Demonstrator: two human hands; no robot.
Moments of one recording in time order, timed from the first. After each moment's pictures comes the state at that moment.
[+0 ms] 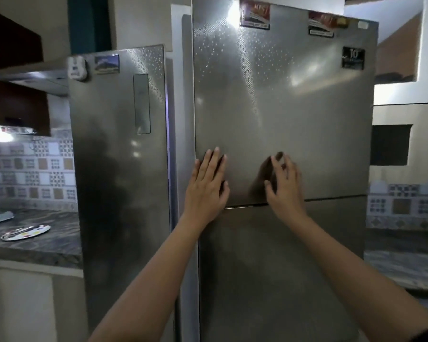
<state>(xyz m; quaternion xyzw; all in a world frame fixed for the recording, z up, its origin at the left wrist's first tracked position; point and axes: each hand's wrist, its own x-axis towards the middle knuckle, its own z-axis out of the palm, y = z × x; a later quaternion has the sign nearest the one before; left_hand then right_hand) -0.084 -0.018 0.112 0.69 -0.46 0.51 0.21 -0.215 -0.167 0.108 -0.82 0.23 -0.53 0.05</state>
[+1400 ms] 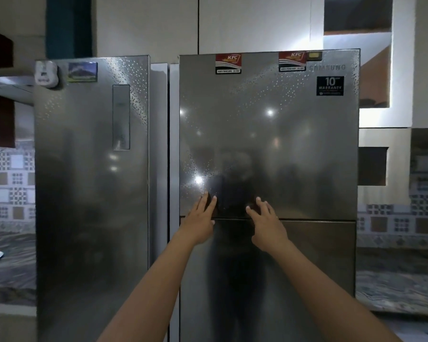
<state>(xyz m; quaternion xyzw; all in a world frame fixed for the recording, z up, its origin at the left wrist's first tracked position) -0.024 -0.077 0.103 0.81 -0.53 0.16 0.19 -0.175 -0.194 0.093 -0.91 0.31 -0.27 -0.02</state>
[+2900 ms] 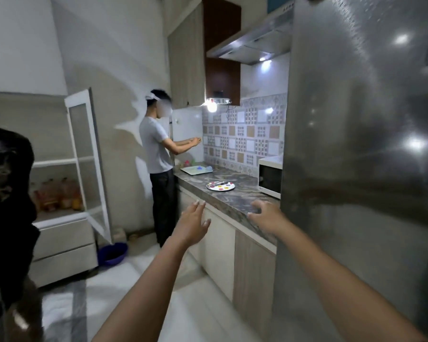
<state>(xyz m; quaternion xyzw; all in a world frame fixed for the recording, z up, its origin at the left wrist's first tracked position) 0.250 0.379 -0.025 0.96 -0.07 0.15 0.20 0.247 0.168 0.008 -0.94 -0.07 -0.08 0.33</state>
